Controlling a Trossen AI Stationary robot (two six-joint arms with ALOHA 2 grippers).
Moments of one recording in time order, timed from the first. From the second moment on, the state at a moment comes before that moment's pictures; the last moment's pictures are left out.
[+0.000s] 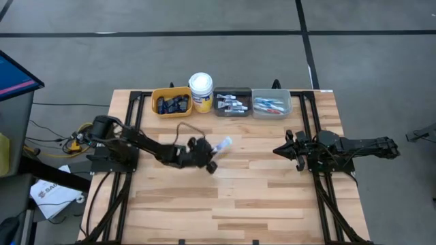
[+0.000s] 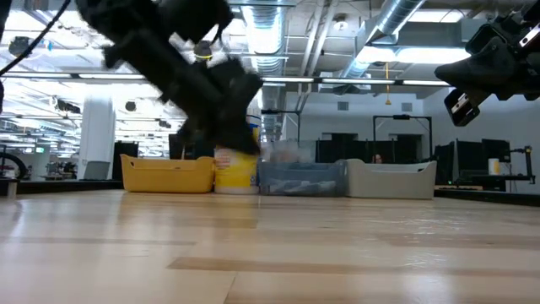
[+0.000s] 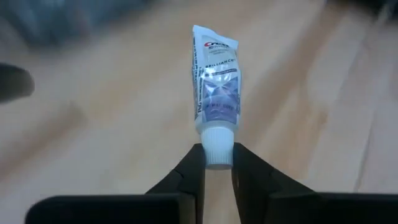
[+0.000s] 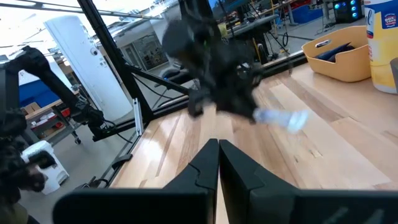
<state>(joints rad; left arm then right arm) -0.17 1.74 0.80 0.19 -0.59 -0.65 0.04 0.05 0.01 0.02 -0.05 0.40</state>
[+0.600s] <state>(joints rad) 0.29 1.70 0.99 0.24 -0.49 -0.27 0.04 0.05 0.01 0.02 -0.05 0.40</state>
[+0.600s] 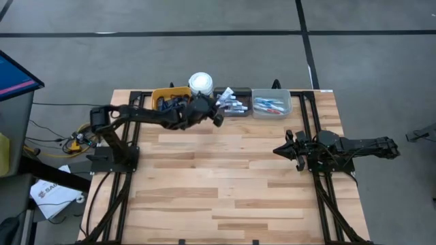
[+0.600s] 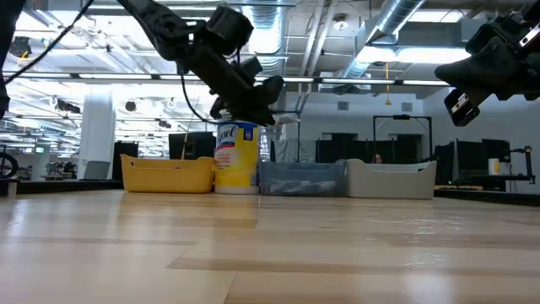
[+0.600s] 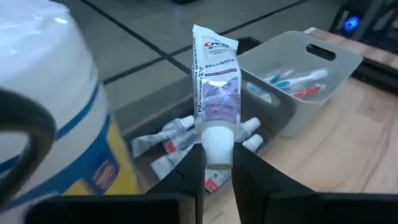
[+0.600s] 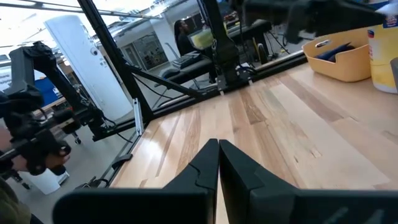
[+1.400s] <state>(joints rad) 0.33 1.90 1.11 0.30 -0.41 -0.32 0.04 0.05 0.01 0.02 -0.05 0.40</state>
